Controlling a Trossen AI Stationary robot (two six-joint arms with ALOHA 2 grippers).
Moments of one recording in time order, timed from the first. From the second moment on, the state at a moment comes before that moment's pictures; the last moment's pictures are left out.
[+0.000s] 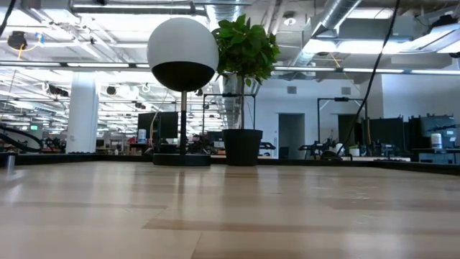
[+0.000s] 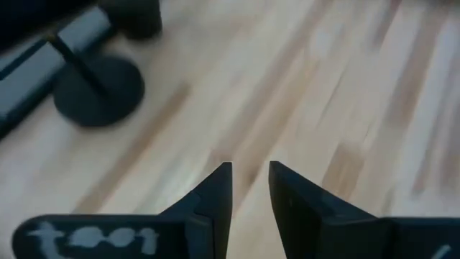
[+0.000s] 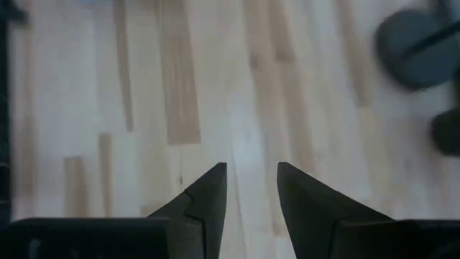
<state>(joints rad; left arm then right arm) -0.64 1.19 1.24 -1.26 -0.70 -1.06 0.47 2.02 2.09 -1.30 0.38 0.42</state>
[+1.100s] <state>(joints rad) -0.29 0.37 0.30 0.15 -0.39 -0.43 0.53 0.68 0.62 -0.27 0.39 0.32</state>
